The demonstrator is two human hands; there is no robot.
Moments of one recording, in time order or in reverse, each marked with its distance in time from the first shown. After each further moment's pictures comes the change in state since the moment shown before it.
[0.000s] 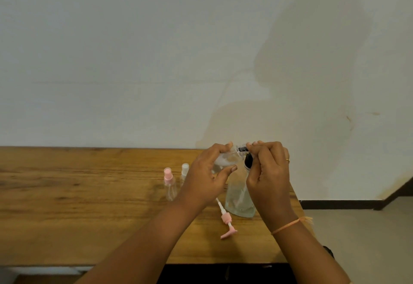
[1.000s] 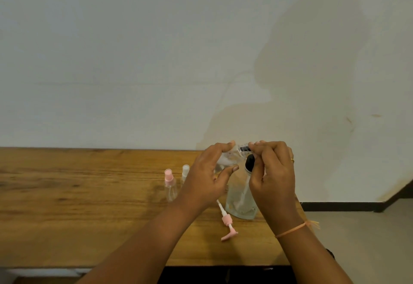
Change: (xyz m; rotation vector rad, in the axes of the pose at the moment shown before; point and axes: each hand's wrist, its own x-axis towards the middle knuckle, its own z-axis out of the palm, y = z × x) left_hand 0.000 0.003 -0.002 0.038 -0.017 0.008; right_hand 0.004 -0.004 -0.007 -0.008 0.002 -0.010
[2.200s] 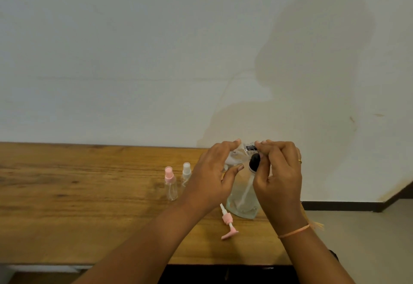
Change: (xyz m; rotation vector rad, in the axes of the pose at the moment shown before) left_hand -0.002 0.007 0.000 0.206 -0.066 0.021; right_hand 0.000 0.000 -0.001 -0.004 0.038 0.012
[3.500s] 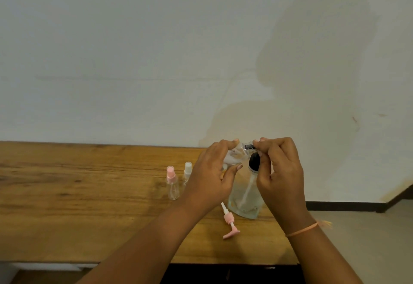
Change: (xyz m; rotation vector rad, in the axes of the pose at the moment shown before) left_hand -0.001 -0.001 0.000 -0.021 0.053 -0.011; right_hand 0.004 0.005 -0.005 0.055 -0.102 -0.037
